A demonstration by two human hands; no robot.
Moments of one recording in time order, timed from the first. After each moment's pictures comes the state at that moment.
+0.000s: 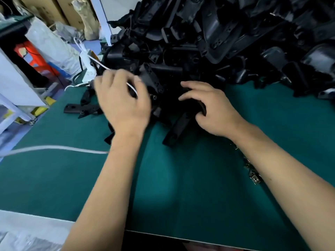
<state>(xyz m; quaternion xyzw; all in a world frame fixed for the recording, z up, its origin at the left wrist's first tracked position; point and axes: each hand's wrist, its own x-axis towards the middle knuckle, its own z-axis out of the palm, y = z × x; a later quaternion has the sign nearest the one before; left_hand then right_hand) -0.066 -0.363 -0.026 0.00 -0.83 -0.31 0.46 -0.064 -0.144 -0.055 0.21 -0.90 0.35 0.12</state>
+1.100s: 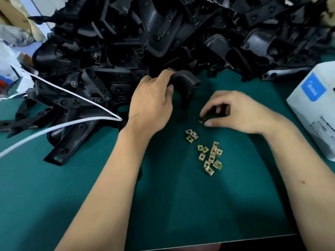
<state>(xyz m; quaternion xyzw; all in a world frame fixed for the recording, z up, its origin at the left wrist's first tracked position) -0.072 -0.233 -0.042 -0.29 -0.89 -0.30 0.18 -0.011 0.007 -0.056 0.10 -0.94 0.32 -0.02</state>
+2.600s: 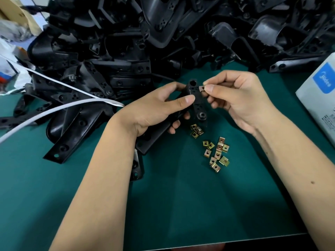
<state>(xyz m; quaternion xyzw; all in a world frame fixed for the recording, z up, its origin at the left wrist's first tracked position) -0.072 -0.249 -0.038 -0.22 -0.73 -0.55 -0.34 -0.009 -0.035 -0.052 -0.02 -0.66 0.74 0.09</state>
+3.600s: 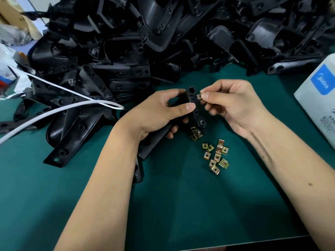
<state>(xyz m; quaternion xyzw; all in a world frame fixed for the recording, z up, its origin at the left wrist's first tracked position) -0.072 -0.245 -0.042 -0.21 -0.74 -0.55 -0.32 -0.009 -0.041 -0.053 -0.08 -0.65 0.75 0.07</state>
